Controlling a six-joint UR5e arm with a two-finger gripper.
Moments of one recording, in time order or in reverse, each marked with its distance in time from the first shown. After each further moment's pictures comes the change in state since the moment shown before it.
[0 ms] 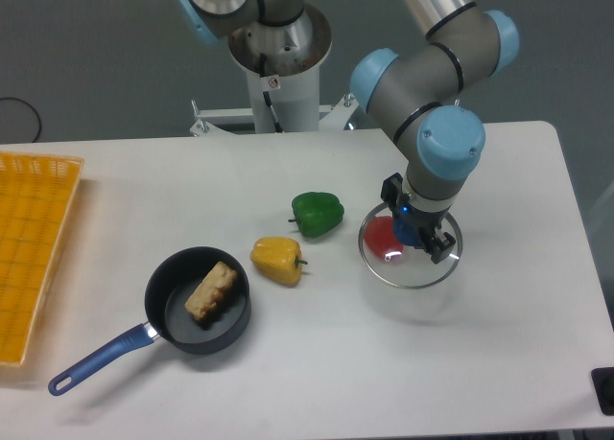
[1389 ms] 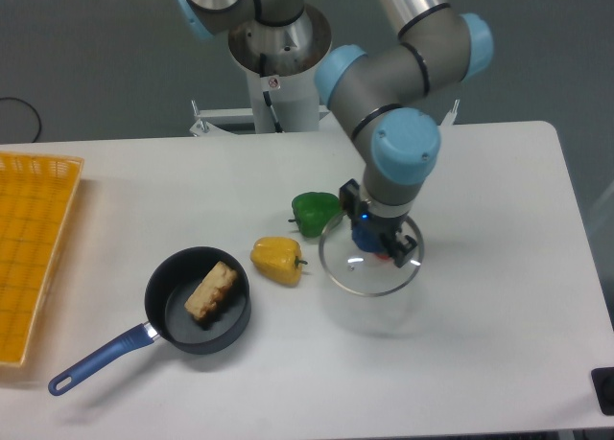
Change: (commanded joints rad) arm -0.147 0.026 0.008 -0.051 -0.064 -0.310
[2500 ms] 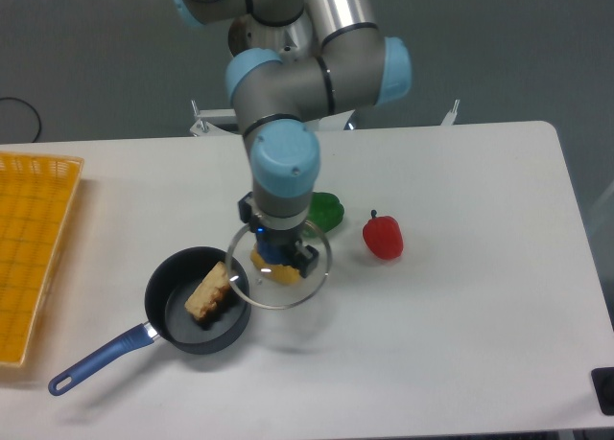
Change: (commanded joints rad) arm -0.221 0.020 -0.009 0.002 -0.060 -0.293
